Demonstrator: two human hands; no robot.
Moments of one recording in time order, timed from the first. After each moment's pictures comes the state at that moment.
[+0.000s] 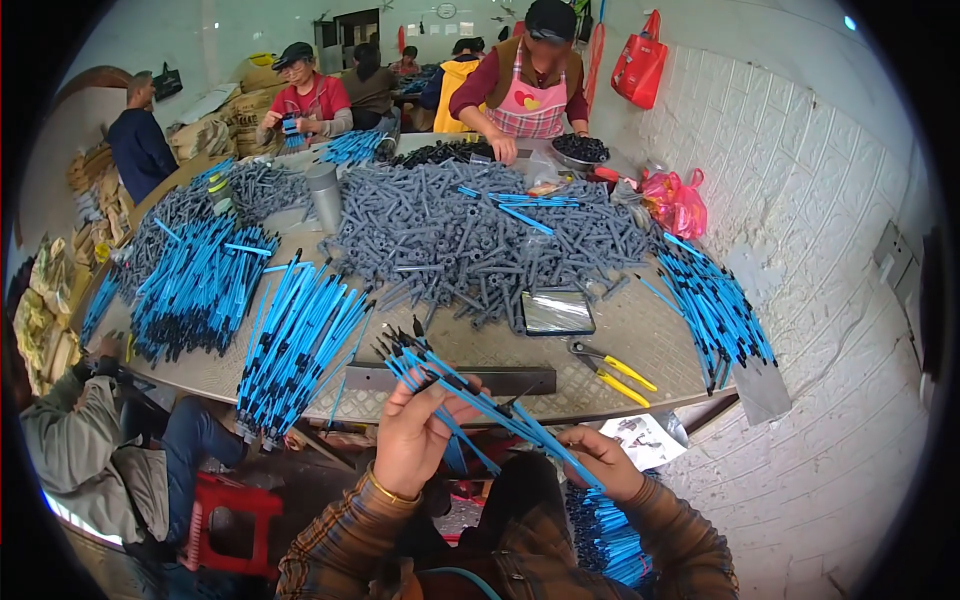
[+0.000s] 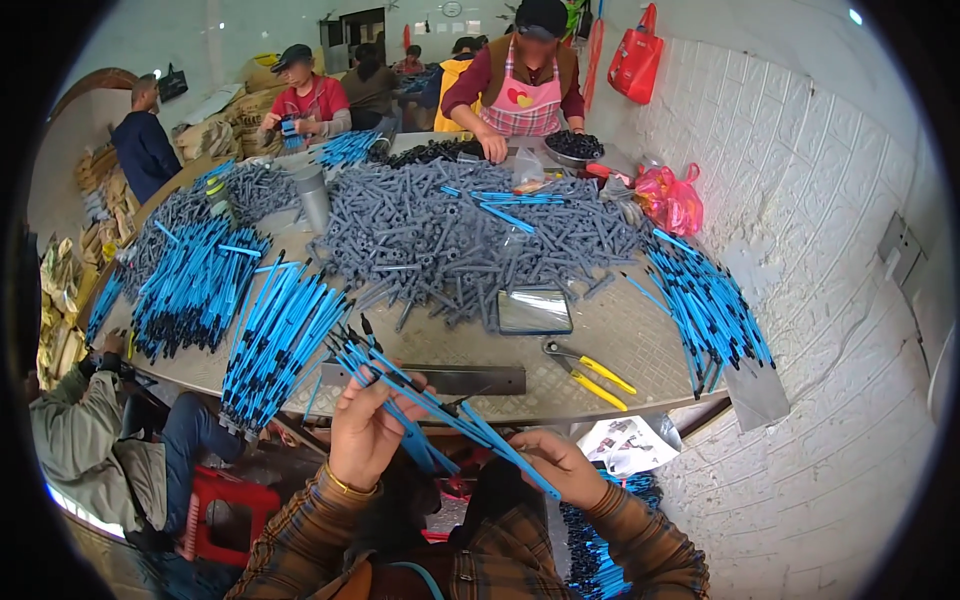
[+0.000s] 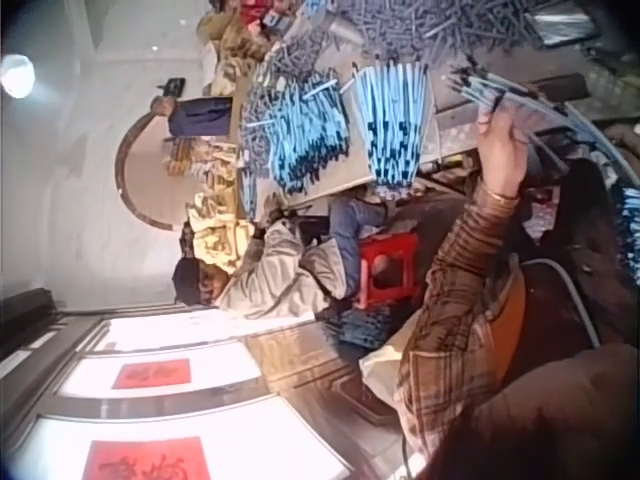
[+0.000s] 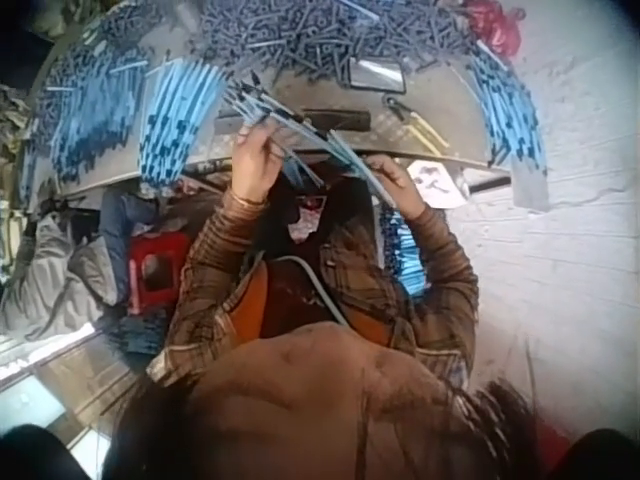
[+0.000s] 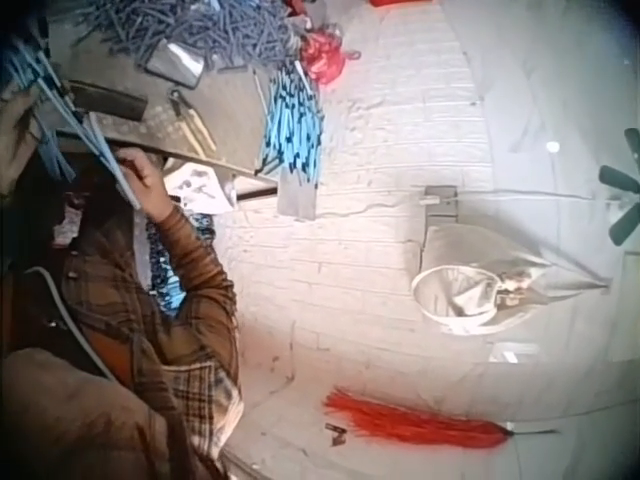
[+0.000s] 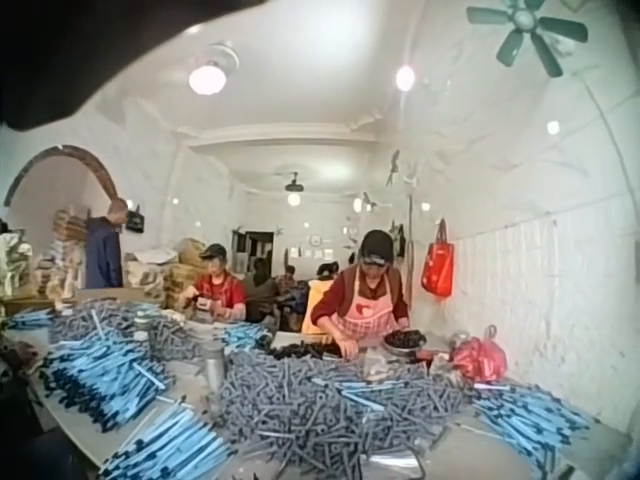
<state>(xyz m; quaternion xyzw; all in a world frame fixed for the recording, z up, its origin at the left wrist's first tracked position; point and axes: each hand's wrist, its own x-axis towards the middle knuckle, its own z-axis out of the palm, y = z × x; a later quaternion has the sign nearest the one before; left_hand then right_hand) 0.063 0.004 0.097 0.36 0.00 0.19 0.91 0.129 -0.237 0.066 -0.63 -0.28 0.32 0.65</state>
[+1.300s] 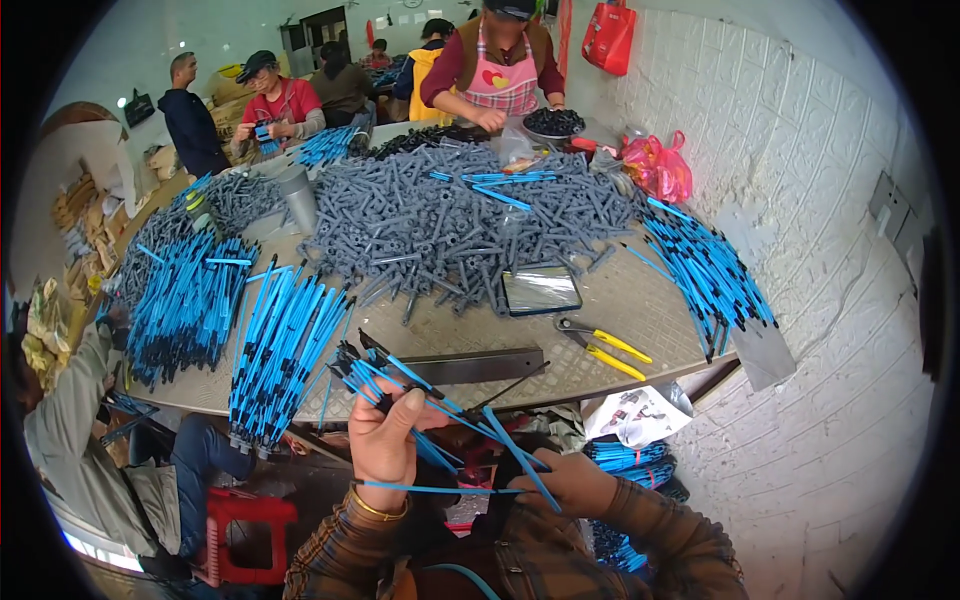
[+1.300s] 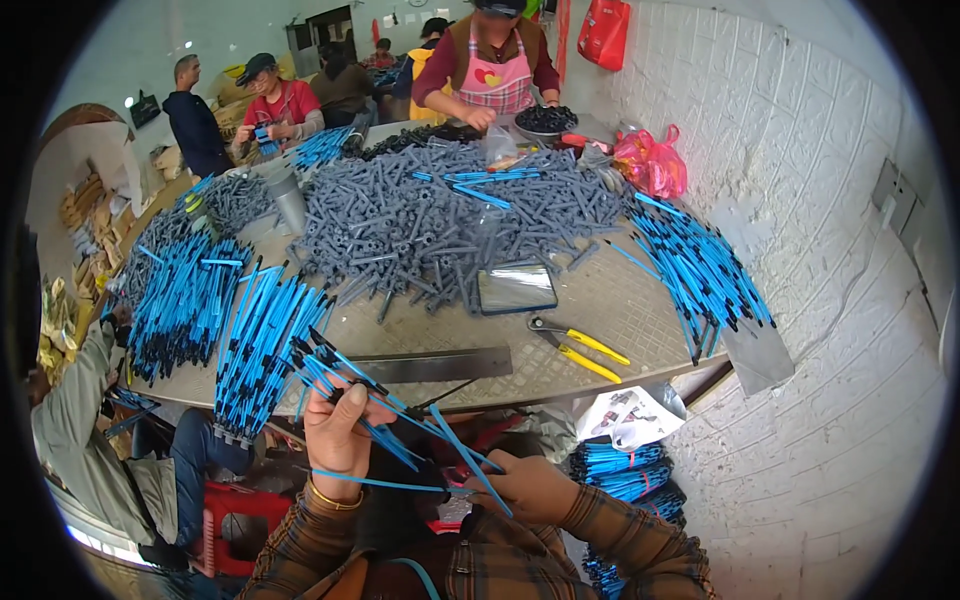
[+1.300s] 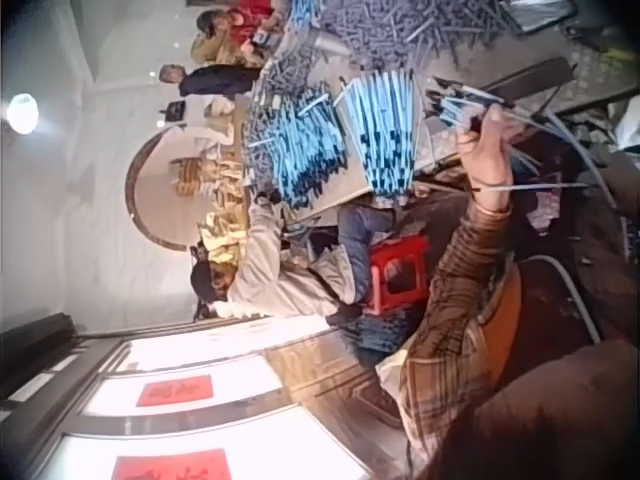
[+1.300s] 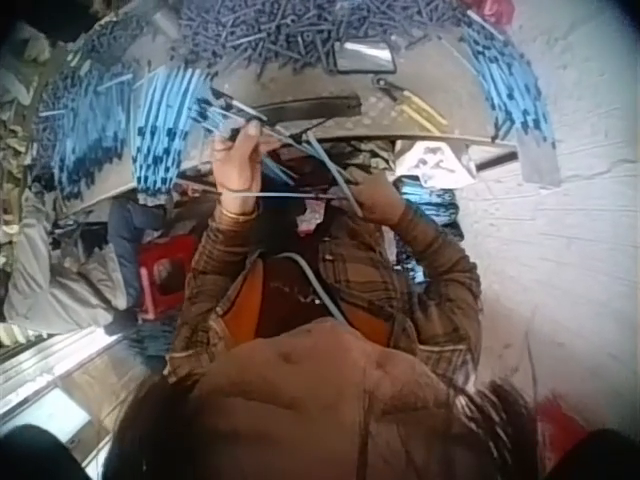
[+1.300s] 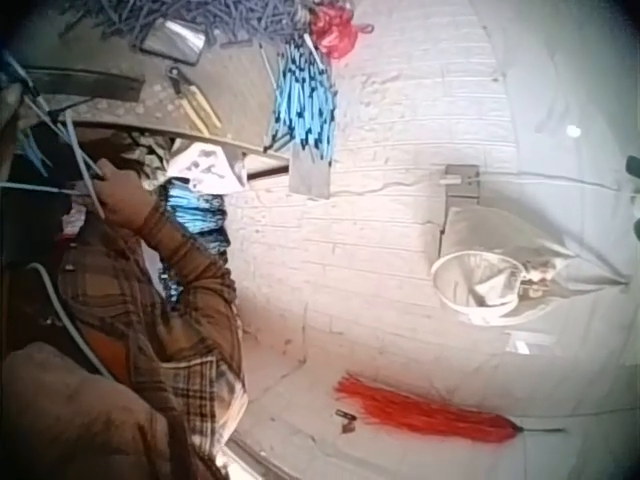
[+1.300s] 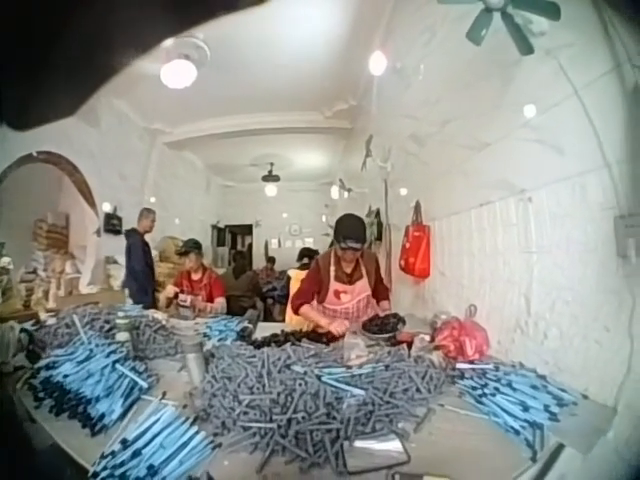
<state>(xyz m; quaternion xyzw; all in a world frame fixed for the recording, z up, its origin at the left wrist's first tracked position) 0.047 0.008 0.090 0.48 0.03 0.24 0.84 0.103 -0.228 0.055 -0.76 -0.53 0.13 0.35</state>
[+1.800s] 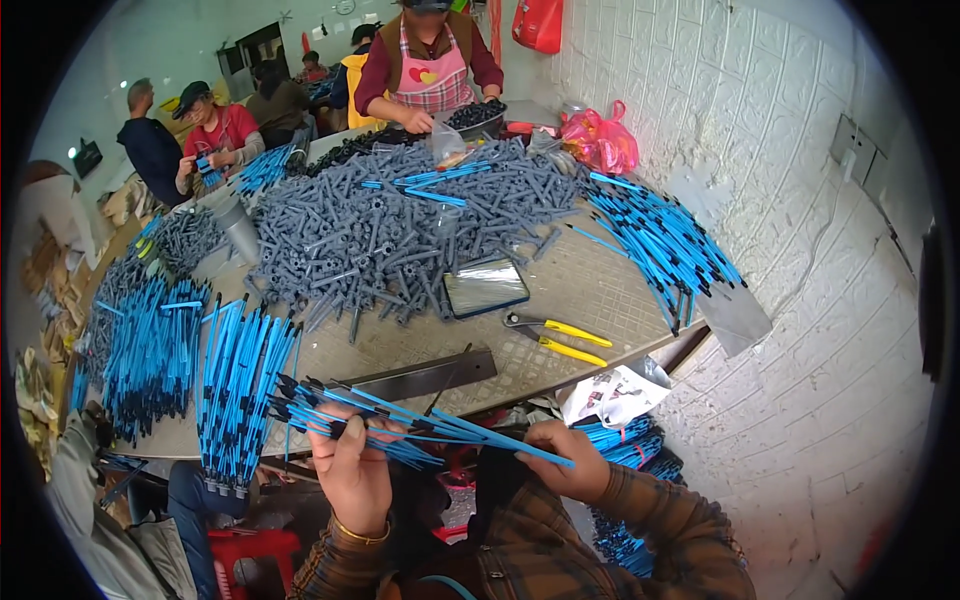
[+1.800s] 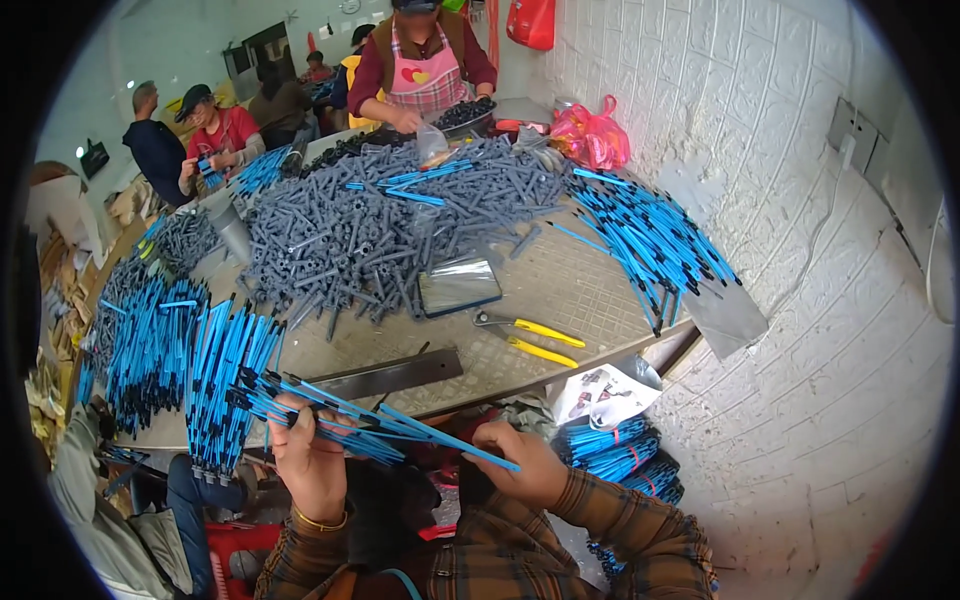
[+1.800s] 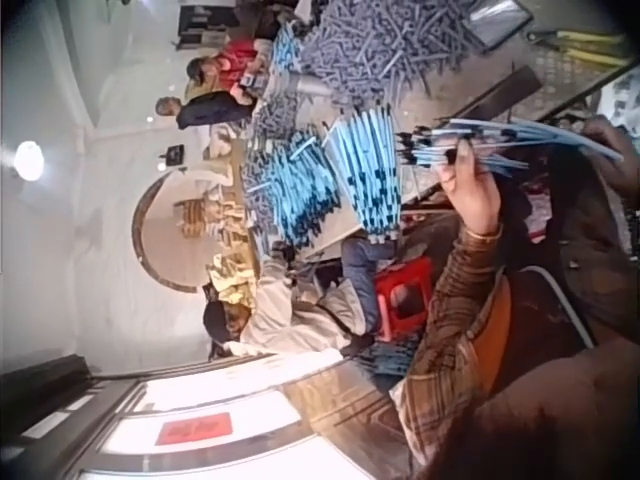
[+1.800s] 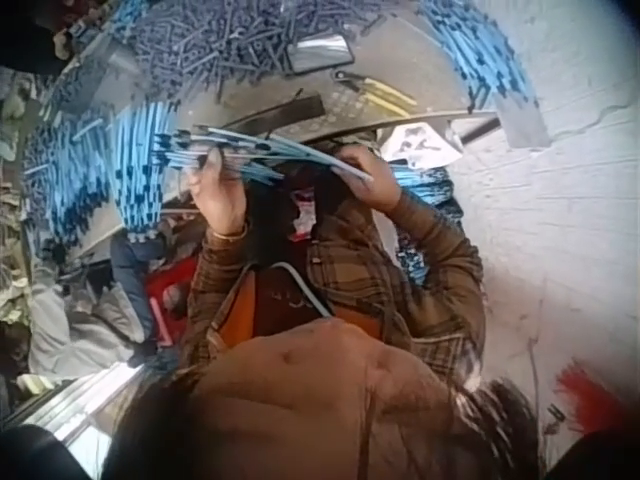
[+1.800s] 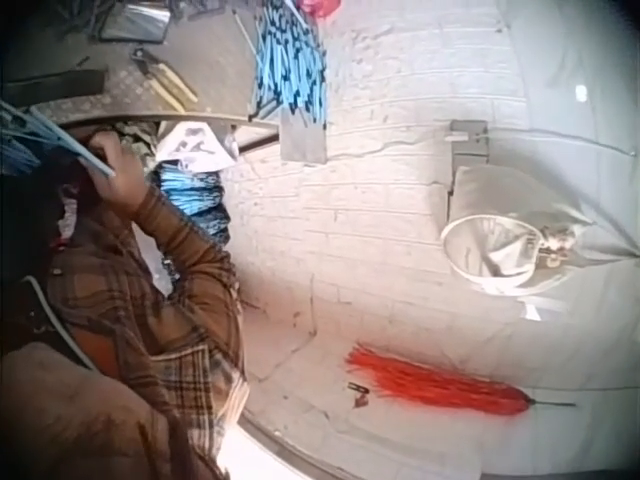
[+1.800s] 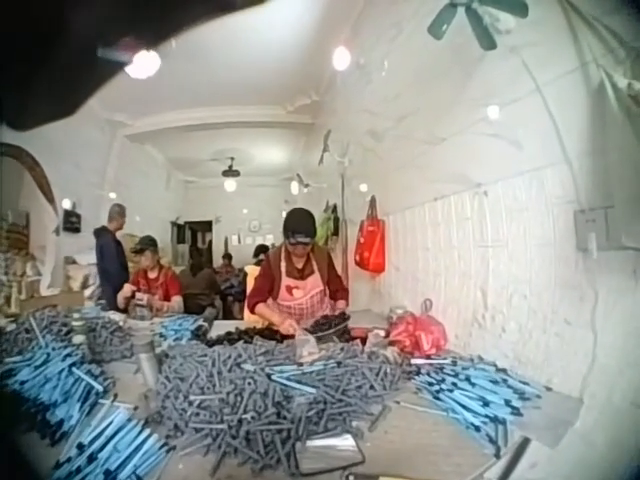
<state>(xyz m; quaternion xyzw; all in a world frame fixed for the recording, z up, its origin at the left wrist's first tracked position) 0.057 -0.018 0.096 0.42 0.00 0.30 0.86 0.110 -0.251 0.055 -0.78 -0.33 0.03 0.52</state>
